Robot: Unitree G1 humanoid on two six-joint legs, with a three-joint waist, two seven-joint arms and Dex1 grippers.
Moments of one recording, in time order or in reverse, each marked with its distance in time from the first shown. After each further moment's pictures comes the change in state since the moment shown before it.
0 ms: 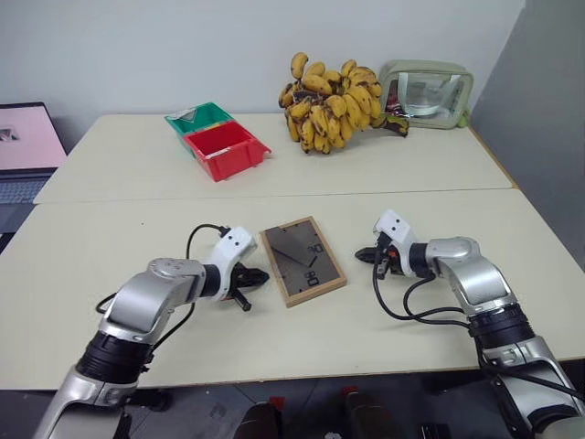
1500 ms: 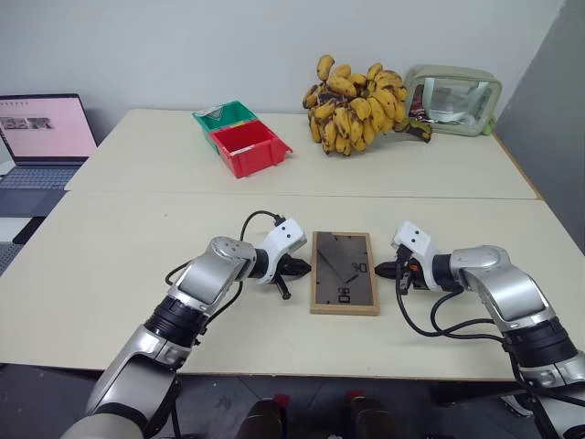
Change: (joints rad) left arm -0.214 -0.151 -0.247 0.216 0.176 -0.253 -0.151; right arm 0.126 -0.192 0.015 -0.216 0.064 0.111 0.015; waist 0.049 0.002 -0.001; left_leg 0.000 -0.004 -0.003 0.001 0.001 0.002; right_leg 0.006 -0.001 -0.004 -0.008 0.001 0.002
